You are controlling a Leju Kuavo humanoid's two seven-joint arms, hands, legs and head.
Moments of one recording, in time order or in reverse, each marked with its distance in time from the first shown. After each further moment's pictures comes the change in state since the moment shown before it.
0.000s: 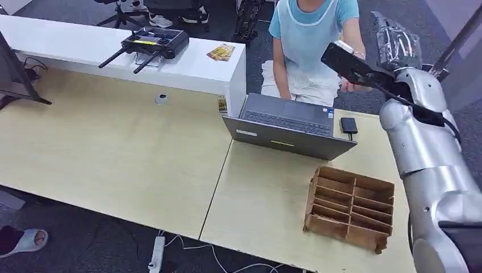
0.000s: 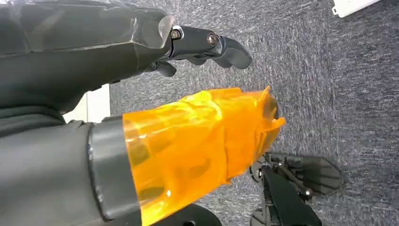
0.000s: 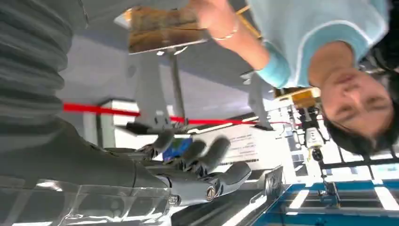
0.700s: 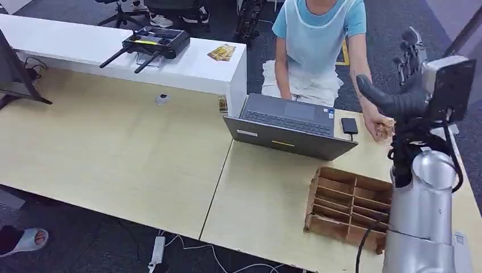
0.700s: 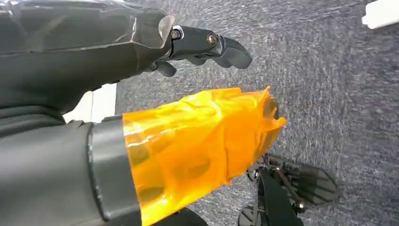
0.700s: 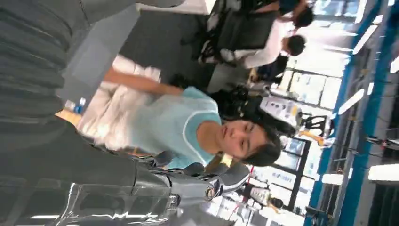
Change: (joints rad) left arm 0.004 -0.005 0.056 0.000 0.109 0.056 0.014; right arm 0.491 0.066 -0.240 -0.704 -0.908 0.264 -0.061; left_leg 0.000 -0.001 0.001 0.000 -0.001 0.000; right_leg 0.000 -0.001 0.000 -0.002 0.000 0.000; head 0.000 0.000
